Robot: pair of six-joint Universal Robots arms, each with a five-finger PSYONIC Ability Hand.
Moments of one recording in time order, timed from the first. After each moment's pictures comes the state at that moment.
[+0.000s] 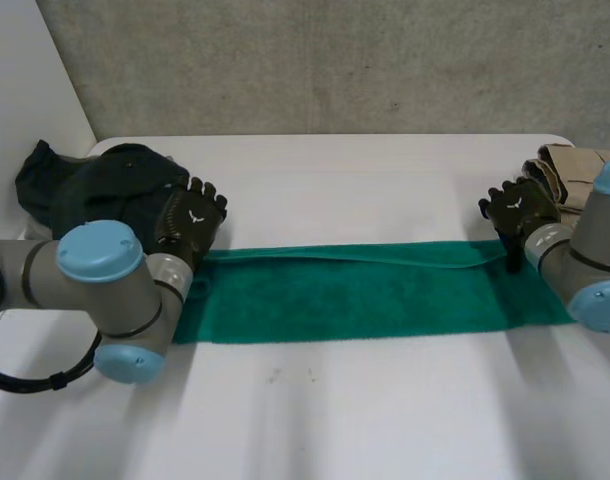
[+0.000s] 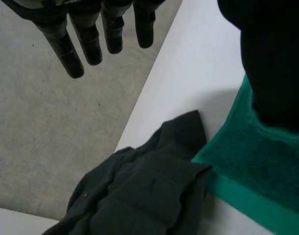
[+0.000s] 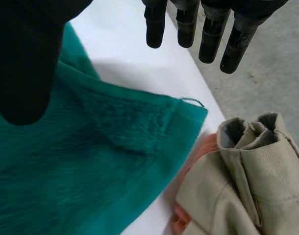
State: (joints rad) left arm 4.31 -2.28 -1.47 3.69 -1.59 3.97; right arm 1.70 -0.76 1.15 -0.10 1.41 2.31; left_hand 0.19 0.20 0.21 0.20 0.05; right_hand 0.20 0.22 0.21 0.23 0.07
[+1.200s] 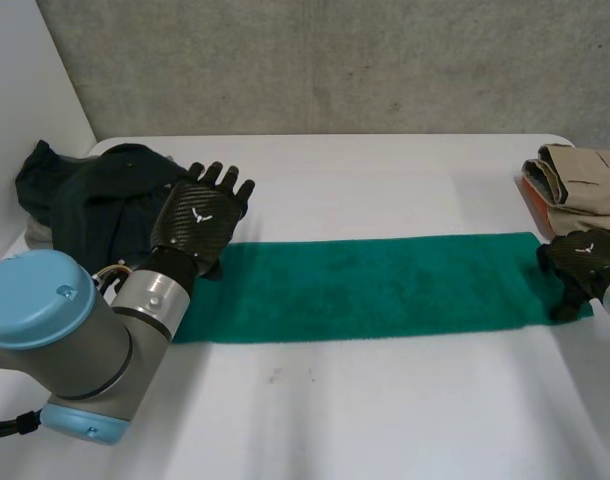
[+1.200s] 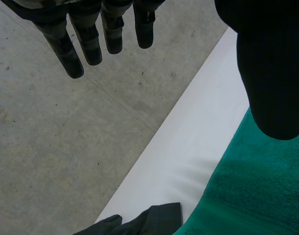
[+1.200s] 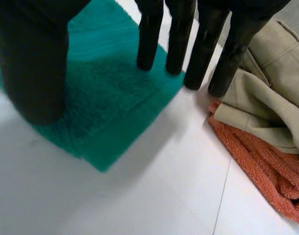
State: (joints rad) left arm 4.24 -1.92 -1.81 3.78 -1.48 3.73; right arm 1.44 -1.04 1.62 -0.14 1.21 2.42; left_hand 0.19 0.20 0.21 0.20 0.05; right_hand 0.41 0.47 0.48 0.47 0.28
